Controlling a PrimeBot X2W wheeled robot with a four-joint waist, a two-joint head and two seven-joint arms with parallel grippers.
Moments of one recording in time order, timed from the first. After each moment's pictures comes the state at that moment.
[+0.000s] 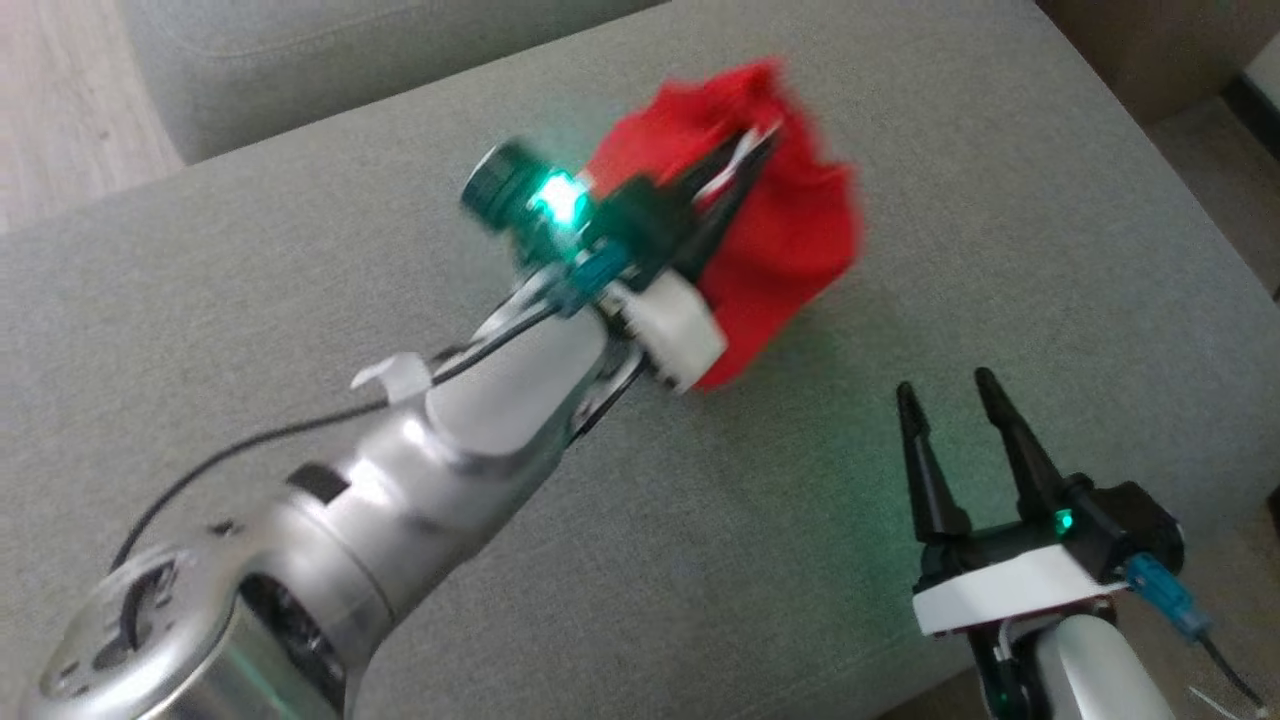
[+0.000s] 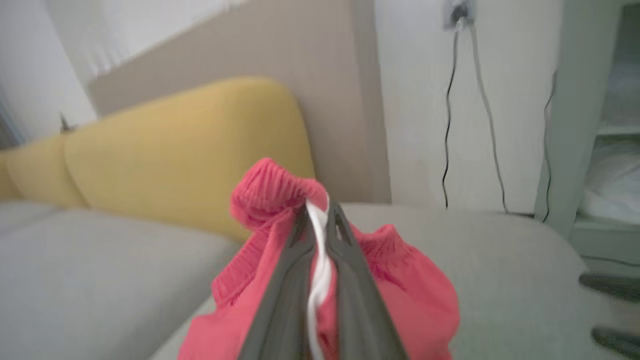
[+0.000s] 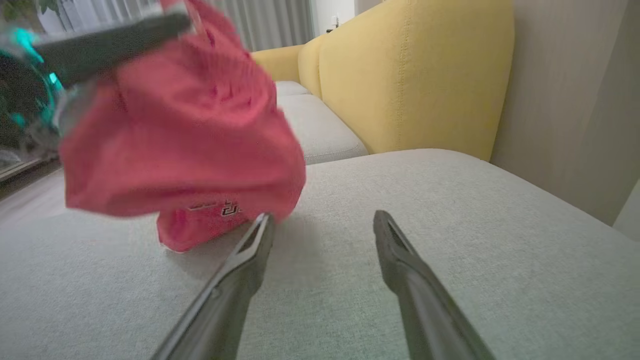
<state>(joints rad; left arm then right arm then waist) -1.04 0.04 -1.16 0.75 -0.63 0.02 -0.25 -0.05 -0.05 0.16 0.19 0.15 0.12 -0.26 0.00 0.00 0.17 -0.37</state>
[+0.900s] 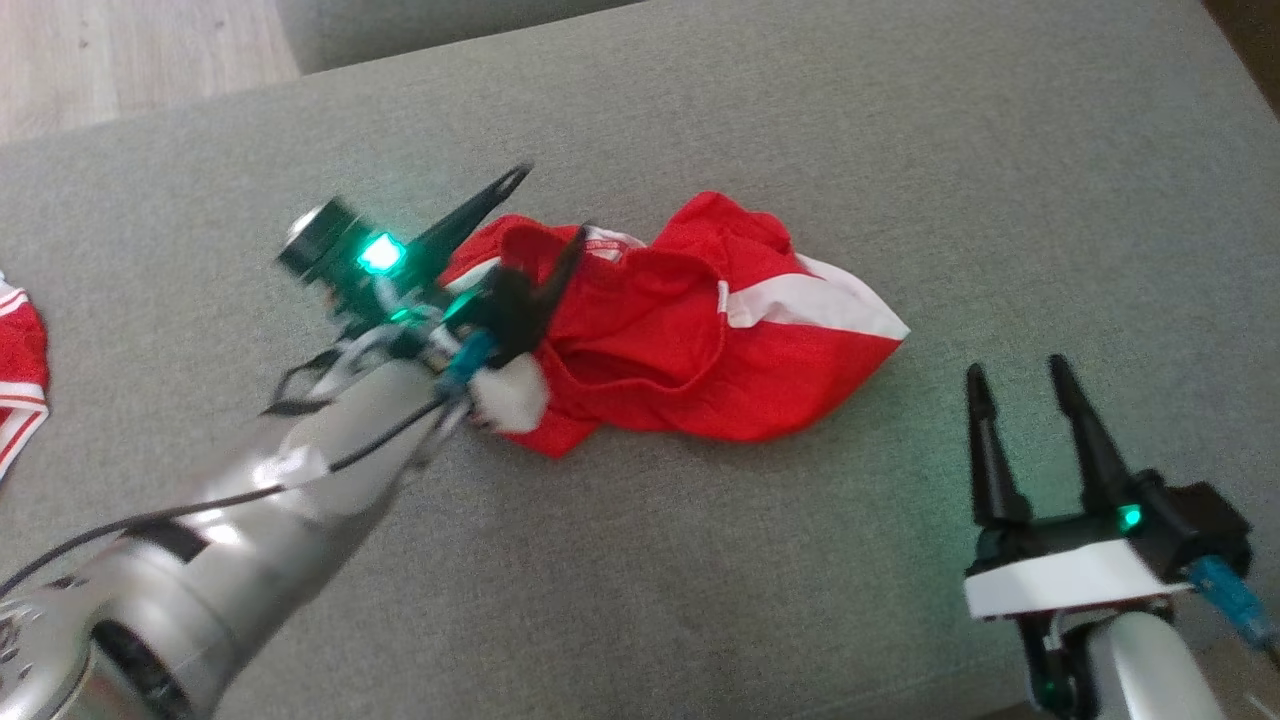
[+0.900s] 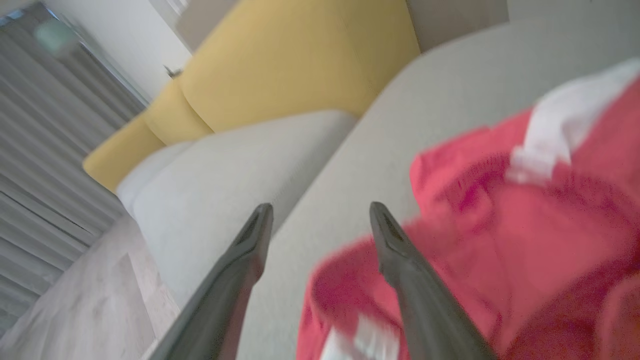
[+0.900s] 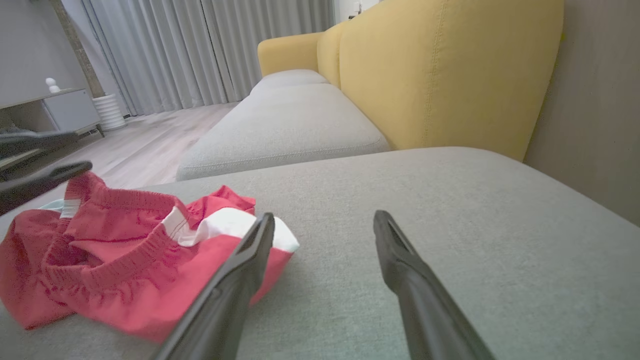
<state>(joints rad) -0.96 0.29 -1.23 0.74 -0.42 0.18 -0.24 -0.03 -0.04 0.06 0.15 0.14 0.12 -0.26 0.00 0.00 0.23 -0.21</state>
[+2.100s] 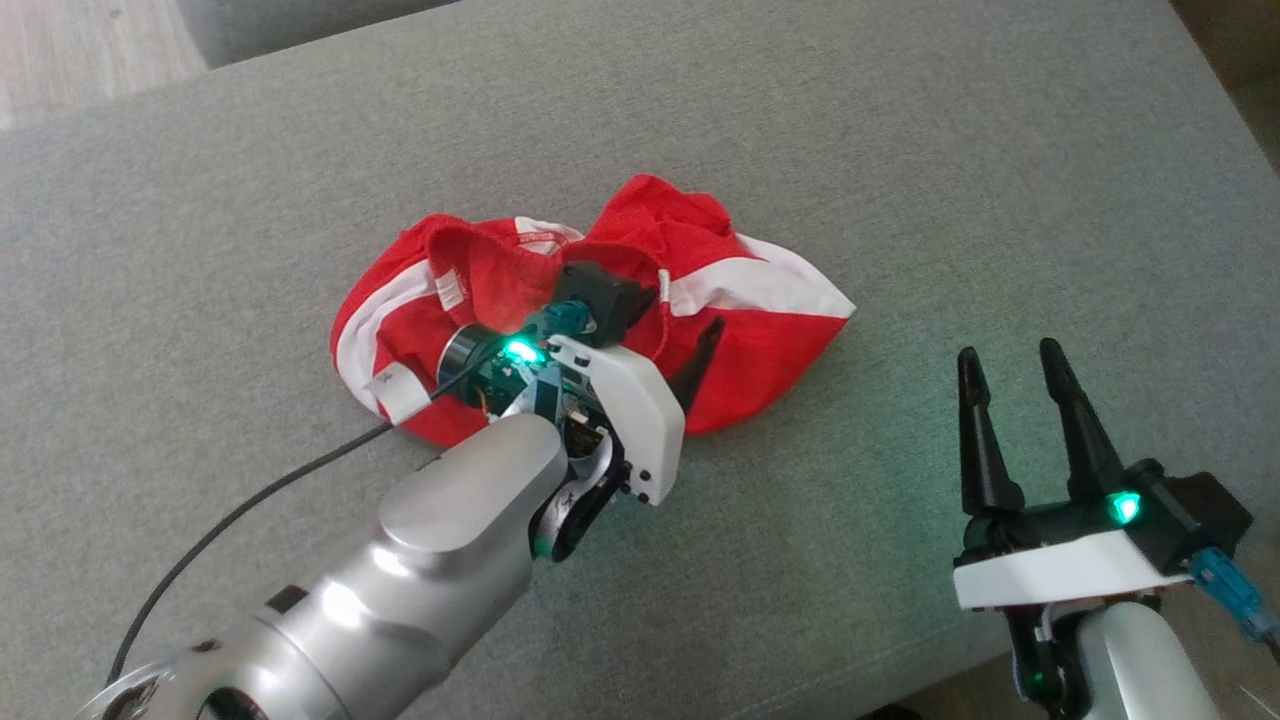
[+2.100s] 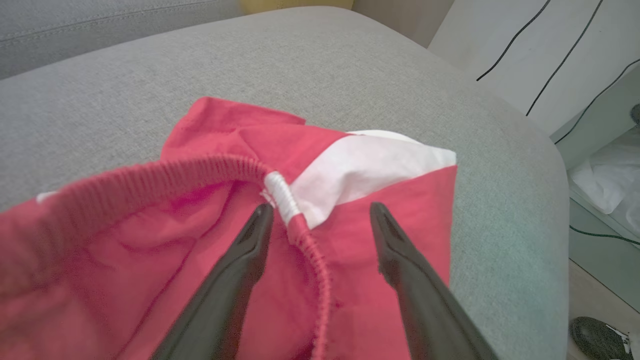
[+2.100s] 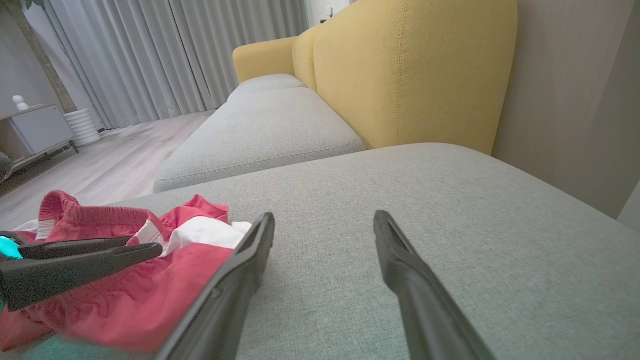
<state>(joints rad) -0.81 0.13 -1.12 0.56 -0.88 0.11 0.15 -0.04 -0.04 0.08 0.12 0.19 0.12 -0.26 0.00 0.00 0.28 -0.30</state>
